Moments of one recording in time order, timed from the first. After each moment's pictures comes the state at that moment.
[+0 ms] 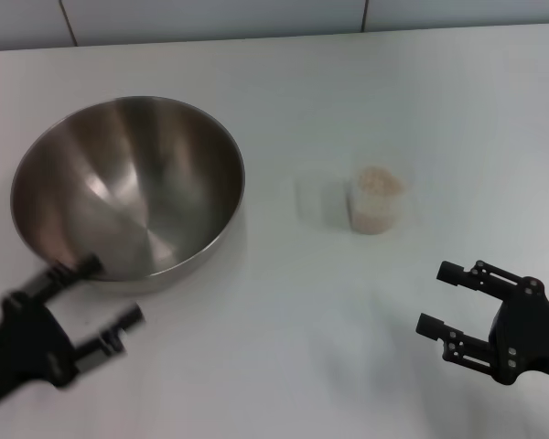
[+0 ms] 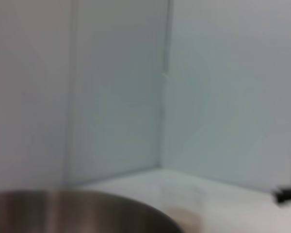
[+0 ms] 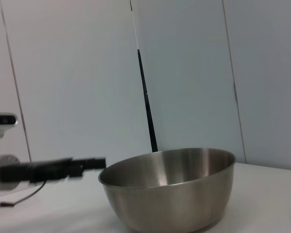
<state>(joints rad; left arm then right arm) -0.19 -2.06 0.51 0.29 1.83 1.76 -0.70 0.18 2.08 -0.58 -0.37 -1.86 -1.74 0.76</state>
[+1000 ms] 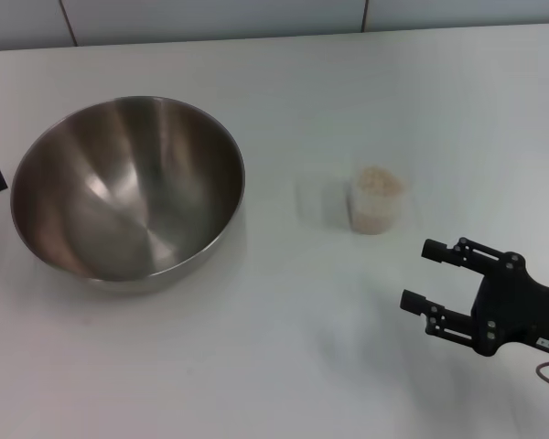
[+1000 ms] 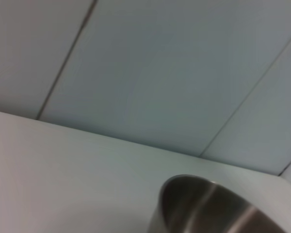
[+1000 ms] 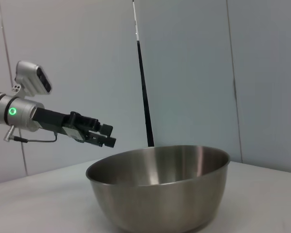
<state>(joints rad) -0.30 -2.06 0.42 0.93 2.02 1.57 -1.86 0.25 2.08 -0.59 -0.36 -1.86 -1.68 0.75</state>
